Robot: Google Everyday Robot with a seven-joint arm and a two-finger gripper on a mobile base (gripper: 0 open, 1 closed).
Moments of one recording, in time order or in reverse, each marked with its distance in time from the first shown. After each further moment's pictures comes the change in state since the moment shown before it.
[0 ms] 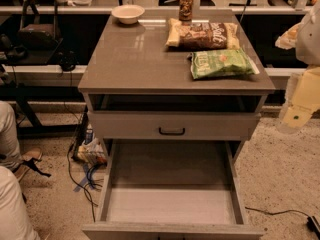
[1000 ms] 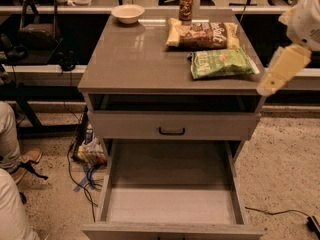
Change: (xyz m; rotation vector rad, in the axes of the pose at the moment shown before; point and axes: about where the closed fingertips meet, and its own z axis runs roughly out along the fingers) arm 0.001 -0.092 0.025 0.189 -0.109 0.114
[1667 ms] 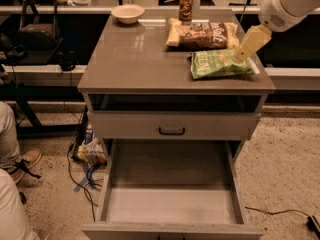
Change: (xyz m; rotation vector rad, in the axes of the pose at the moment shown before) arm -0.028 -0.117 0.080 0.147 -0.097 0.106
